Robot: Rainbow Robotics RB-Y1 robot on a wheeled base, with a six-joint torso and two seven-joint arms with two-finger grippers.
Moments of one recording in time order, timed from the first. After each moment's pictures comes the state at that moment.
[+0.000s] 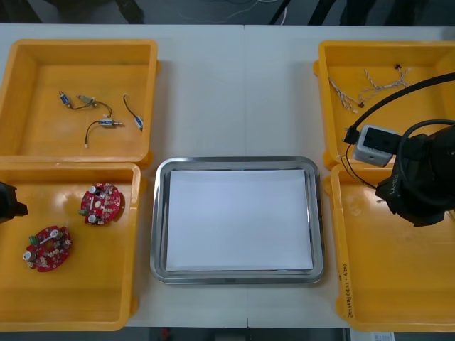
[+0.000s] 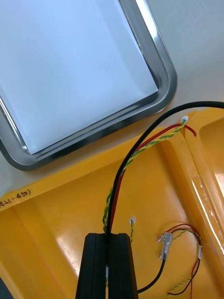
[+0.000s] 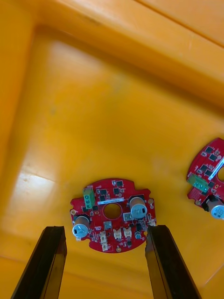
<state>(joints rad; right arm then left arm) -0.41 -1.07 0.12 -2.37 -1.20 1.72 1.78 0.07 0.90 0.26 -2.08 0.90 1.59 -0.91</state>
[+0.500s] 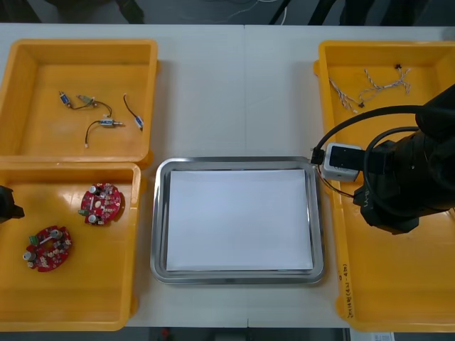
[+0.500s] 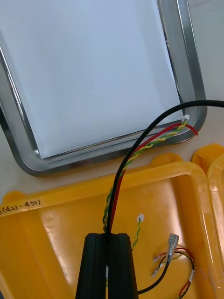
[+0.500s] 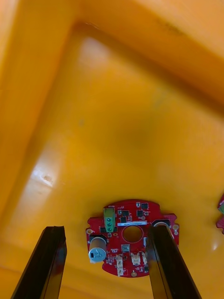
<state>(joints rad) -0.56 -1.07 0.34 -2.40 -1.16 1.72 1.76 0.05 0.90 0.22 -1.94 0.88 1.53 -0.91</state>
